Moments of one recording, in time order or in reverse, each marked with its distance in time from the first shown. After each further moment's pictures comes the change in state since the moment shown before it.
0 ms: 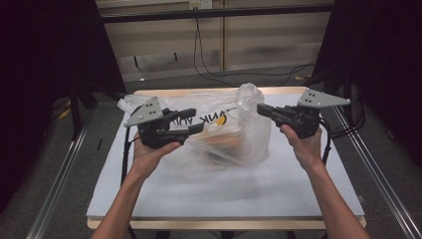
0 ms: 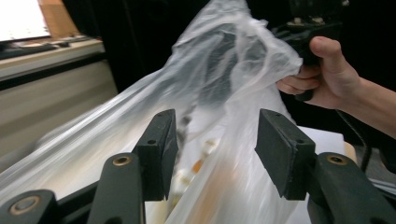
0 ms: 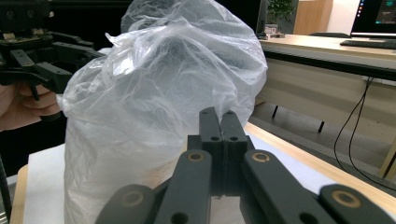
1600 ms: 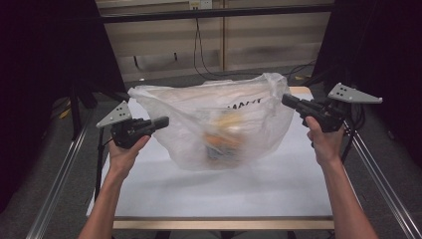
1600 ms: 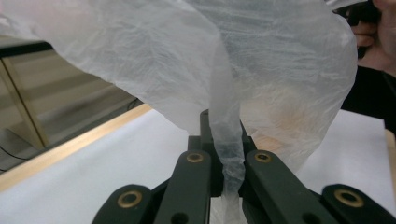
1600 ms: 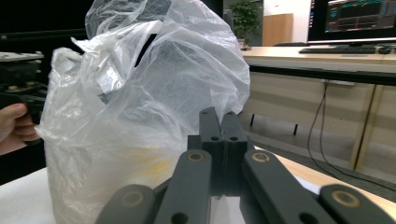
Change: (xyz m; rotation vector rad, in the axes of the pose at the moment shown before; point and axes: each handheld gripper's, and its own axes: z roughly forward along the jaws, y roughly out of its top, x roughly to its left) left arm 0.050 -0.047 -0.052 0.051 0.124 -0.080; right arm -0.039 -0.003 -0.040 -0.081 -0.114 0.070
